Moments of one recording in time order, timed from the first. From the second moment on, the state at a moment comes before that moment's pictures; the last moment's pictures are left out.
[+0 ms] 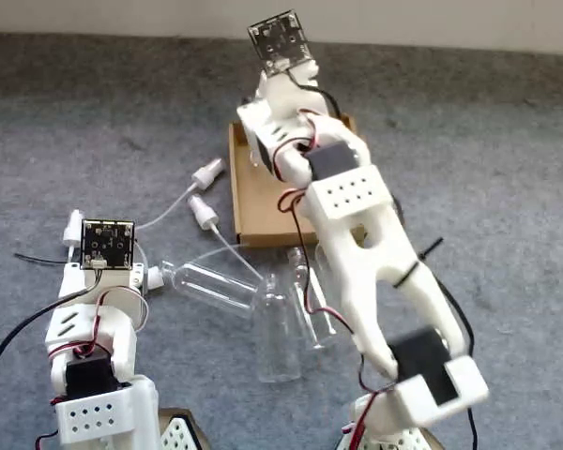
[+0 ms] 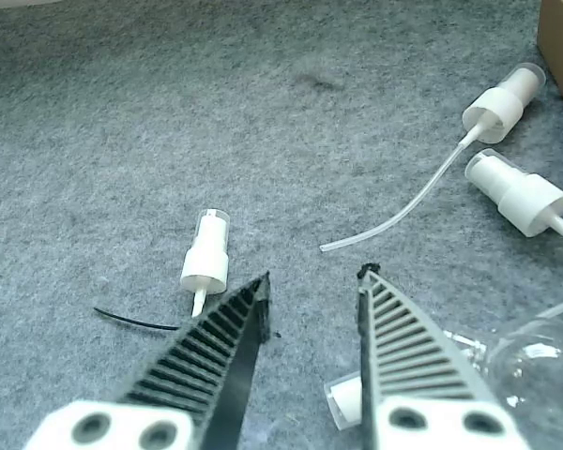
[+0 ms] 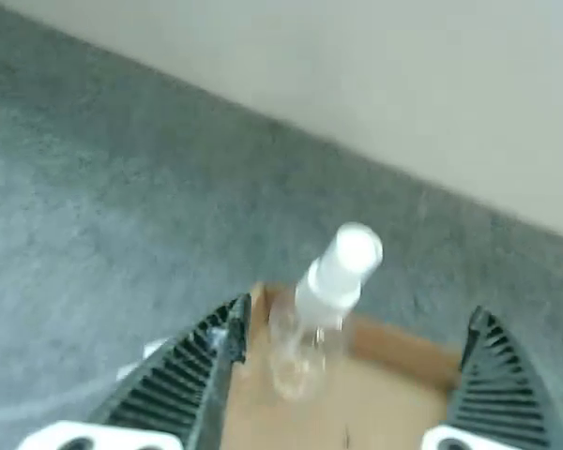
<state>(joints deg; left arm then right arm) -18.9 -94.8 89.5 45.9 -11.0 -27.3 -2.1 -0.7 40.1 7.4</state>
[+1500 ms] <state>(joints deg) -18.9 -94.8 90.2 45.7 -11.0 -18.5 -34.6 58.4 50.7 13.6</state>
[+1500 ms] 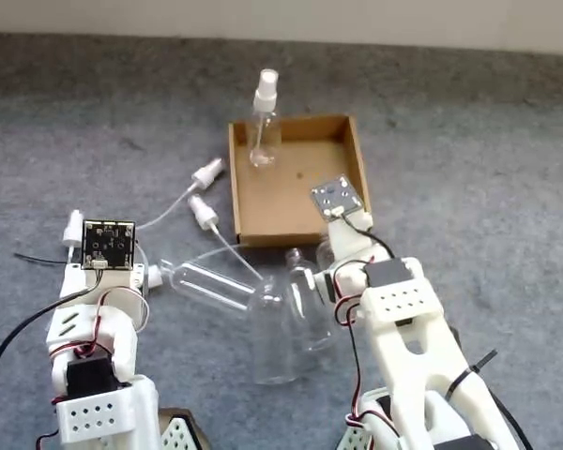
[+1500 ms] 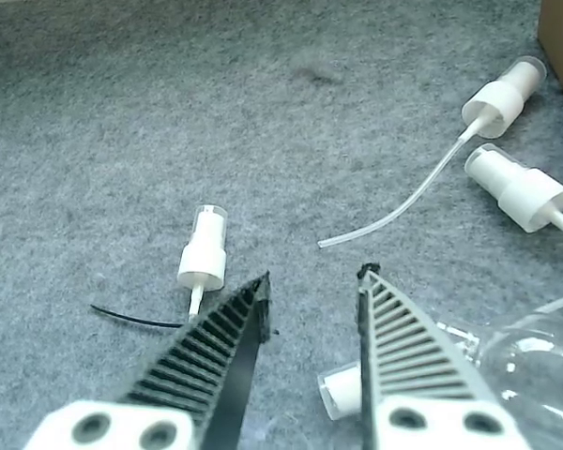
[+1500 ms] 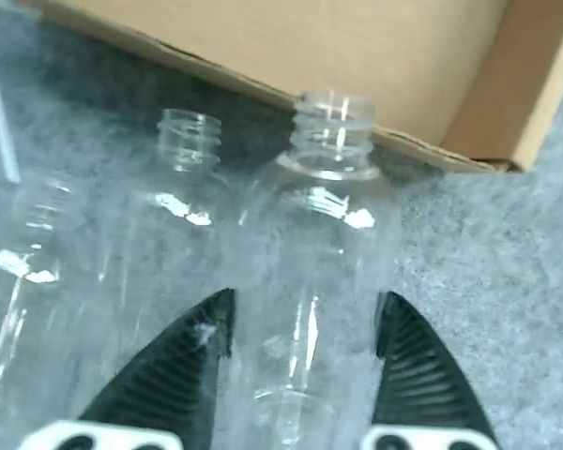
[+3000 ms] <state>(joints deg) -16.8 -95.2 90.5 45.7 -11.0 19.3 -10.0 29.4 65.5 31.7</state>
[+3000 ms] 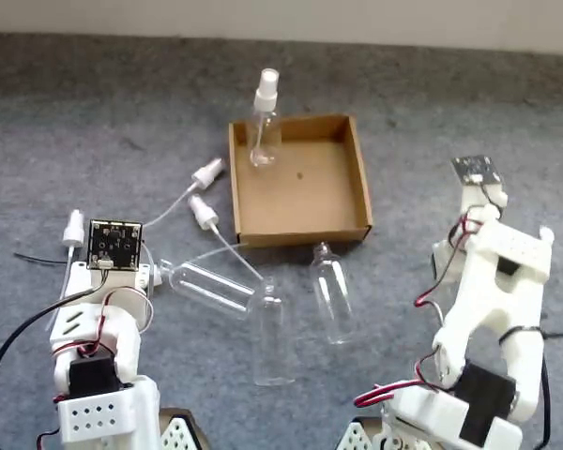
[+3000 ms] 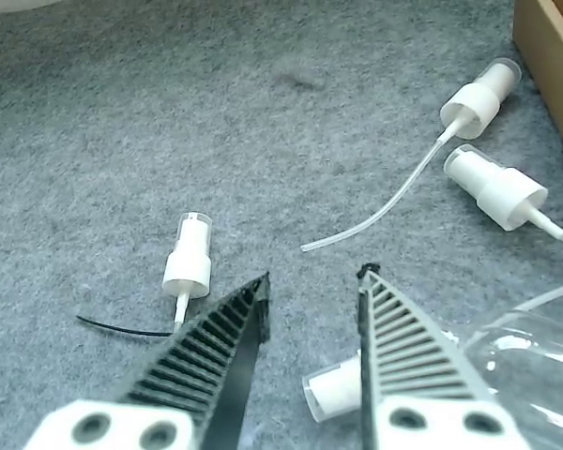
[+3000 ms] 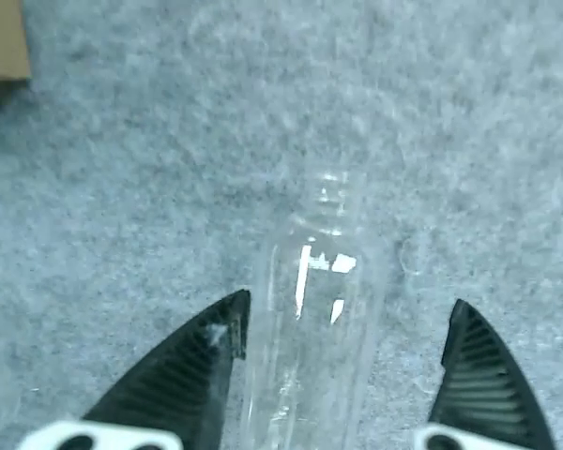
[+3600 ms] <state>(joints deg) -16.8 -95.2 90.5 45.7 -11.0 16.9 11.1 11.4 75.6 30.8</state>
